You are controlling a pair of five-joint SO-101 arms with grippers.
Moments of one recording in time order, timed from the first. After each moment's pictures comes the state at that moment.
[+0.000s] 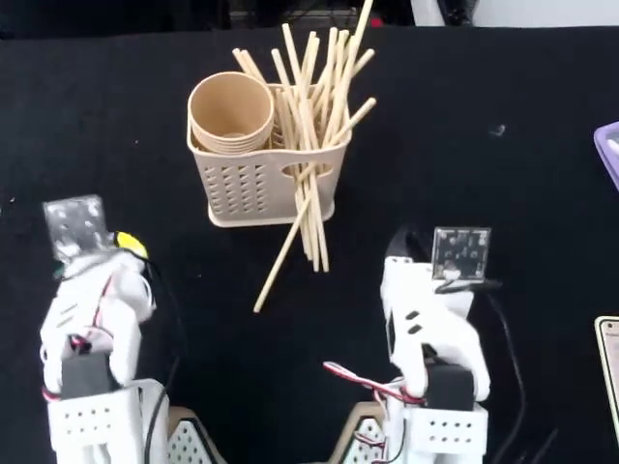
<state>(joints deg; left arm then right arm) -15.1 -92.6 78.6 50.8 -3.2 4.0 -103.1 92.7 47.4 -0.5</state>
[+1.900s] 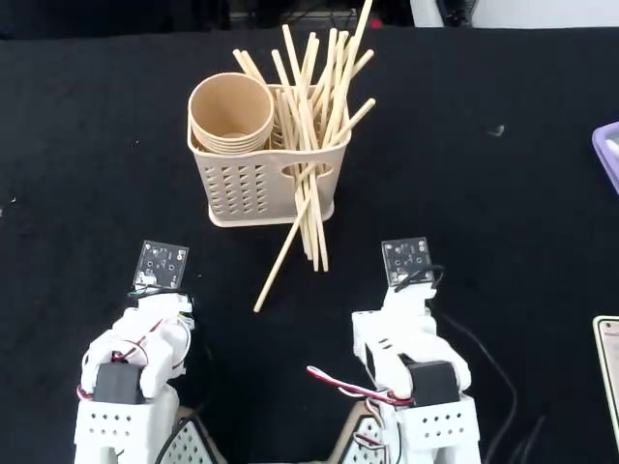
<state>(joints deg) -2.5 -104.2 95.9 72.7 -8.3 -7.3 -103.2 96.7 73.5 -4.4</state>
